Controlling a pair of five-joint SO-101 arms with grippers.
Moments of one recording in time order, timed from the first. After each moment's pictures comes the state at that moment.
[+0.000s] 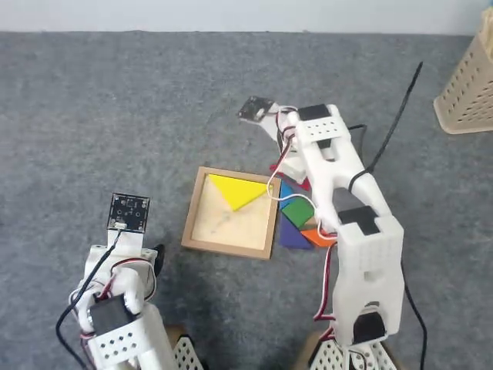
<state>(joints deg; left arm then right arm) -28.1 -103.4 97.1 73.3 -22.1 -17.8 35.5 -15.6 73.5 41.9</state>
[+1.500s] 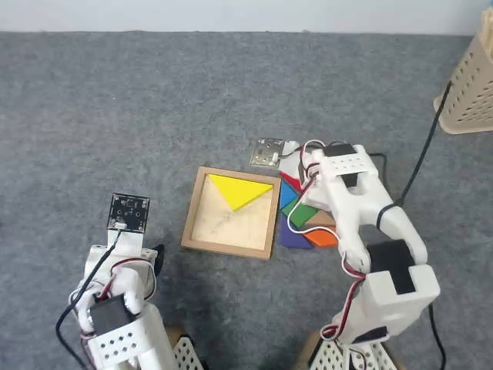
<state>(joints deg) -28.1 -103.4 97.1 73.3 -22.1 -14.2 10.8 24.1 52.0 65.4</state>
